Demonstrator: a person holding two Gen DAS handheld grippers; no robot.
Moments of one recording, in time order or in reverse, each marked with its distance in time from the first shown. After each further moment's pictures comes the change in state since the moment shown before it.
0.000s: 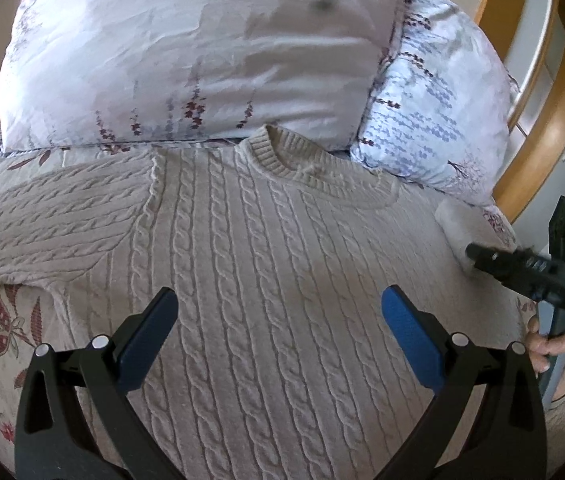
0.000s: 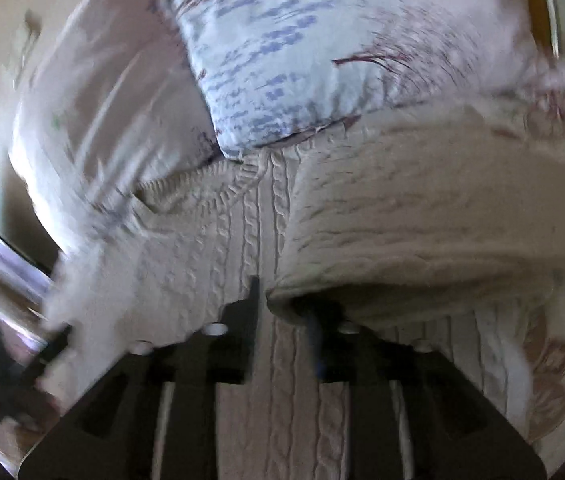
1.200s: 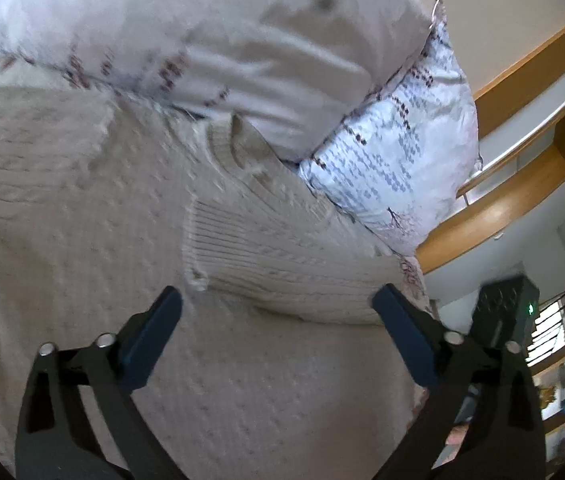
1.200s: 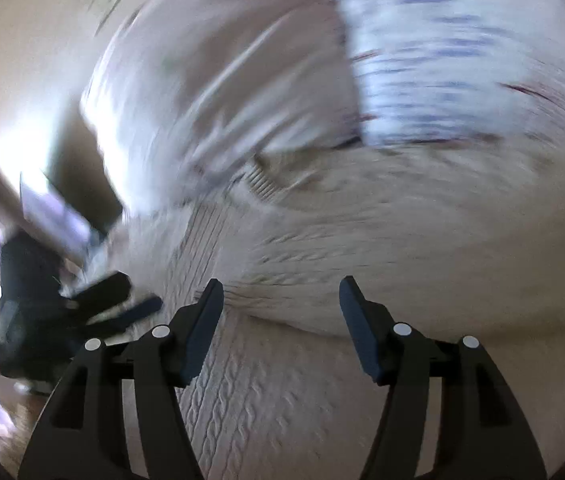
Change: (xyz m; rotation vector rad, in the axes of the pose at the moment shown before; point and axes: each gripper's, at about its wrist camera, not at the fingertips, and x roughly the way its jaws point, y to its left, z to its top) left arm 0.014 0.010 0.021 -0.339 0.072 -0.334; right arm -0.005 0.088 -0.013 -0.181 0.033 0.122
